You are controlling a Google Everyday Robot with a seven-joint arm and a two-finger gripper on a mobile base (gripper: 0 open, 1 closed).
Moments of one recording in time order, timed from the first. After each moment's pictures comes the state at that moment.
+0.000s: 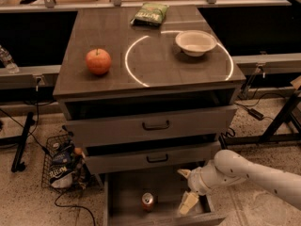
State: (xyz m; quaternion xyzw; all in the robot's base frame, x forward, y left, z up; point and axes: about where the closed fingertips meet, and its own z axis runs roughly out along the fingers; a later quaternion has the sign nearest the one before) arm 0.456 -0.122 0.385 -0.59 0.72 0.29 0.21
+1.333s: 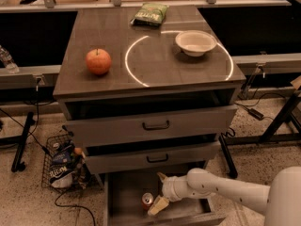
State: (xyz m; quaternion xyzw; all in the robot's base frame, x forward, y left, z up) arm 0.488 -0.022 0.290 -0.54 0.73 0.28 0.30
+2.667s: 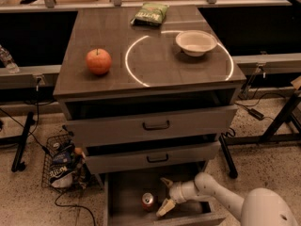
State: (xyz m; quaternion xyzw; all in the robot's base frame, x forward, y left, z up) arm 0.515 -0.056 0.172 -0.54 0.69 0.35 0.33
